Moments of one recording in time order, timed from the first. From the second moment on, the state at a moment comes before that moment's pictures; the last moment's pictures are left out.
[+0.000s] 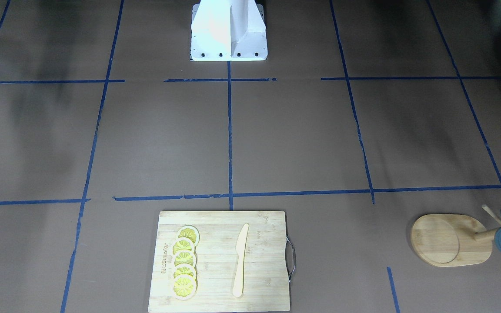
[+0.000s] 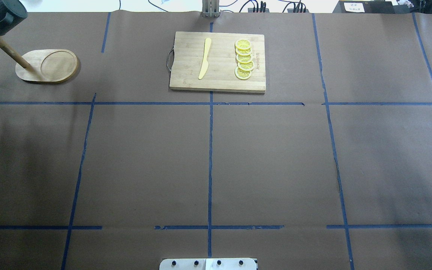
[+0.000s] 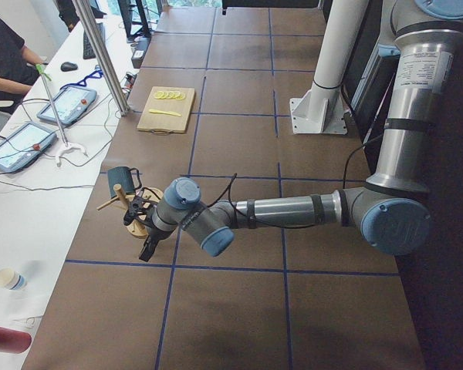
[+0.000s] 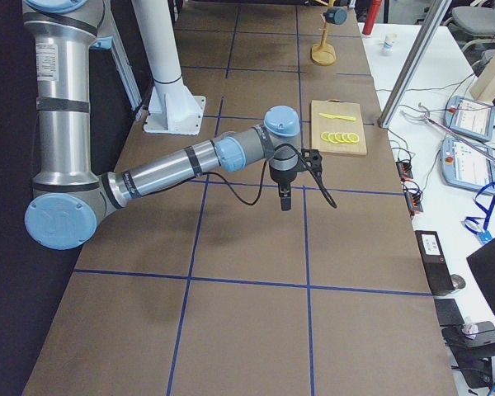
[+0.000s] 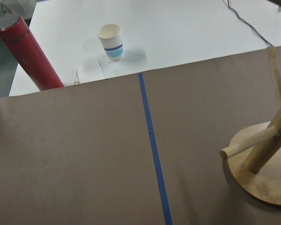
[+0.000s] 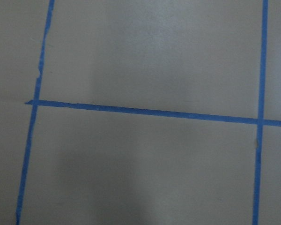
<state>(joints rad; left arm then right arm) -1.44 -1.68 -1.42 -2.25 -2.15 -0.39 1.33 -1.63 1.97 -1.54 2.28 0.34</state>
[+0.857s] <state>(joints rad) -1.58 -1.46 -1.92 -1.27 -2.38 0.04 1.47 -1.72 1.84 -1.54 2.35 0.06</state>
